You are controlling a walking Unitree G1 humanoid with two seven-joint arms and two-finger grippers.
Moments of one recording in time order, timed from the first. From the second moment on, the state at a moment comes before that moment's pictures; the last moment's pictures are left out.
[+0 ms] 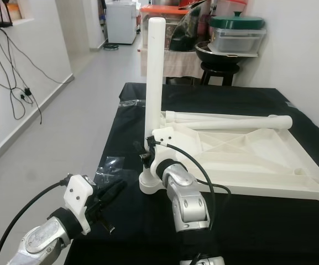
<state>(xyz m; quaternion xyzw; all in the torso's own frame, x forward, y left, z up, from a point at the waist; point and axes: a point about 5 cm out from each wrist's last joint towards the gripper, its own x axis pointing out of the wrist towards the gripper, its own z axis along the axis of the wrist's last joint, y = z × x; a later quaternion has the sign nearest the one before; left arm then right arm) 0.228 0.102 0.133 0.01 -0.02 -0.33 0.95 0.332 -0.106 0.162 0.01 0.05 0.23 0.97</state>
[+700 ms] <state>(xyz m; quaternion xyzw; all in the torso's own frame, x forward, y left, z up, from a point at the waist) 0.207 0.101 0.130 0.01 -0.01 -0.32 0.95 0.350 -0.146 0.161 -0.02 0.12 0.54 0.83</state>
